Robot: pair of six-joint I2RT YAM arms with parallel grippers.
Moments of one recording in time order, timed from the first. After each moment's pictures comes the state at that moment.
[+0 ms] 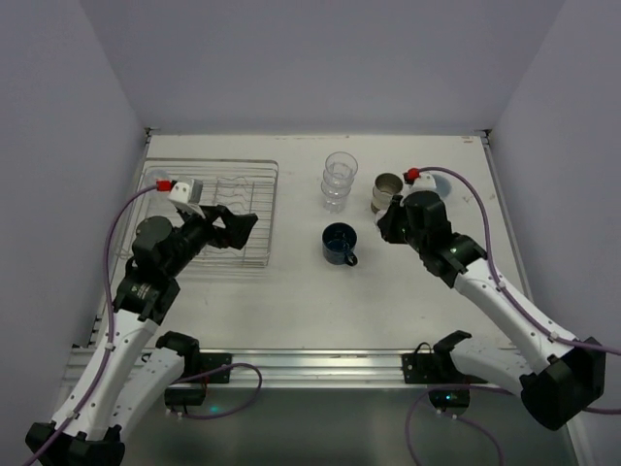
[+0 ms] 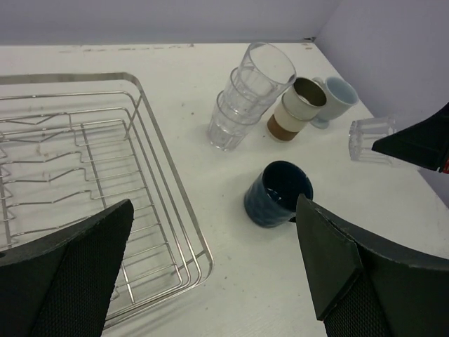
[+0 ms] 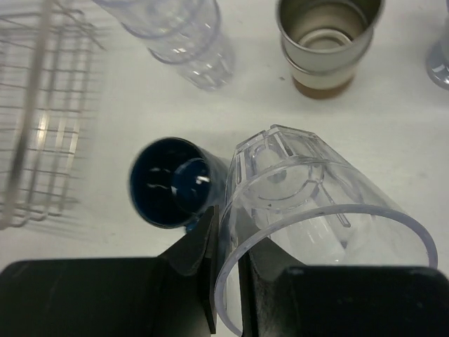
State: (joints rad) left arm -0.29 0.67 0.72 -0.15 0.25 -0.34; right arm 0.51 1.02 0.86 -0.35 0.15 0.47
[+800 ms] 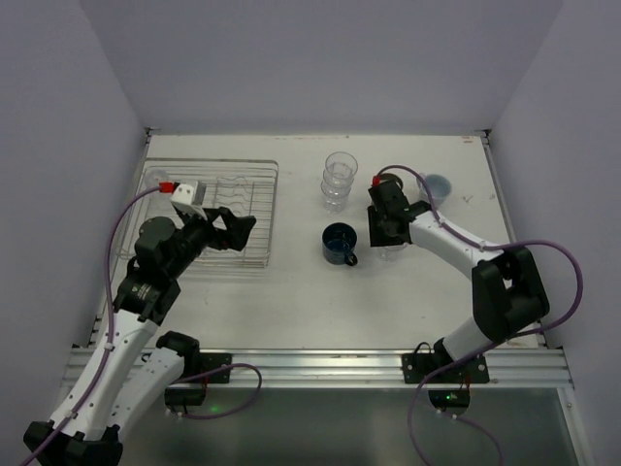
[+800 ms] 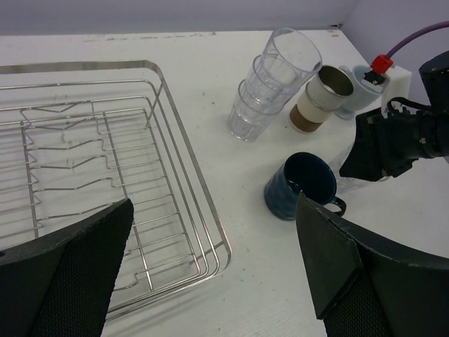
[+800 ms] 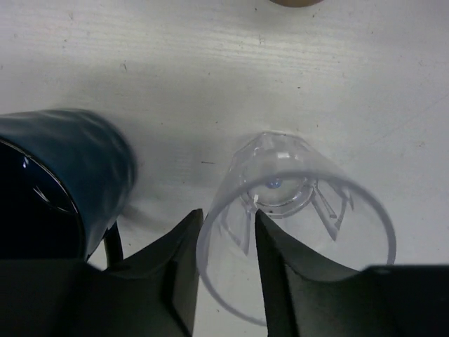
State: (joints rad) left arm -0.31 0.66 0.72 -0.20 0.18 -0.28; right arm 0.47 1.56 1.04 -0.55 0.20 0.35
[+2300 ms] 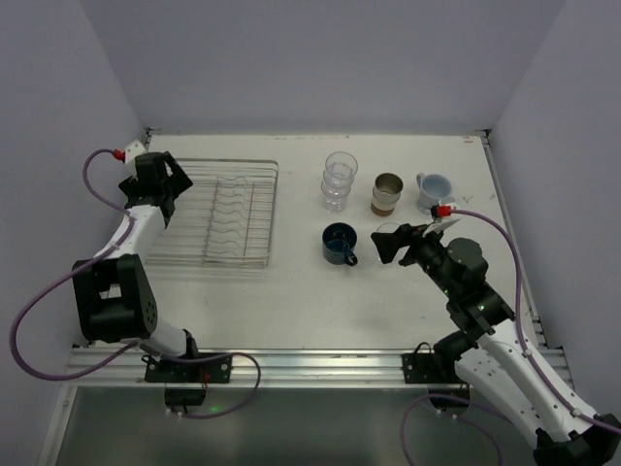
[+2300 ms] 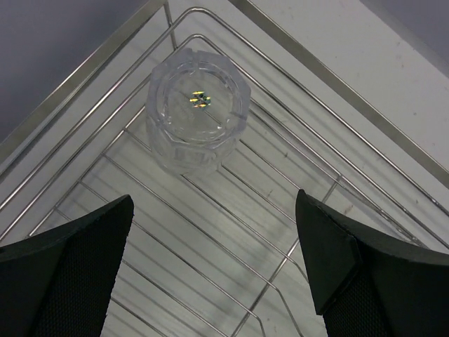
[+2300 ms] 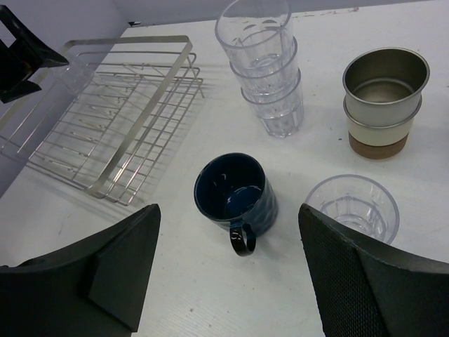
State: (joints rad) left arm 0.13 1.49 1.01 -0.10 -0.32 -0.46; right arm 0.48 0.59 0.55 -0.10 -0.02 0.38
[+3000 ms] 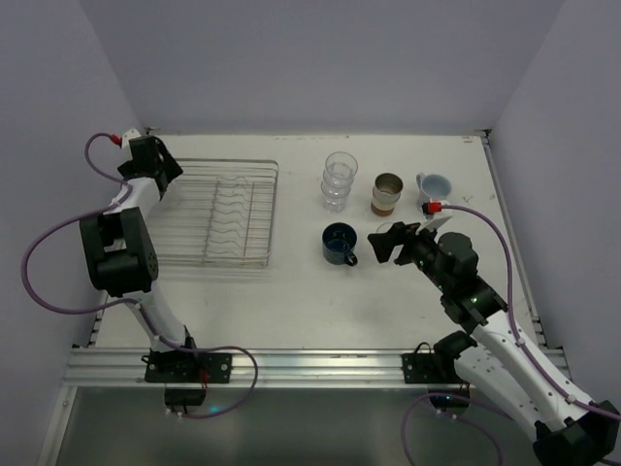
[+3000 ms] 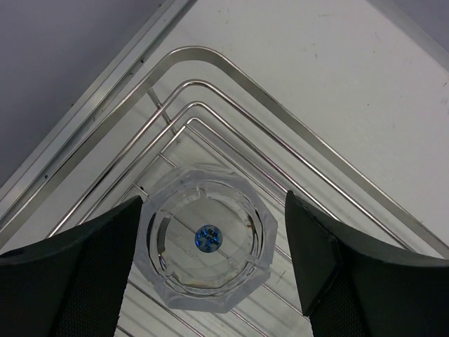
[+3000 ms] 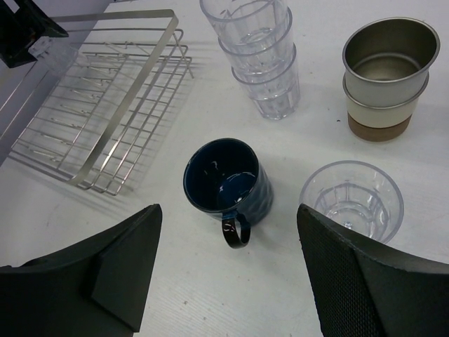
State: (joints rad) left arm 0.22 1.86 1.31 -0.08 -0.25 -0.41; right arm 0.48 0.66 0.54 -0.10 -0.02 0.38
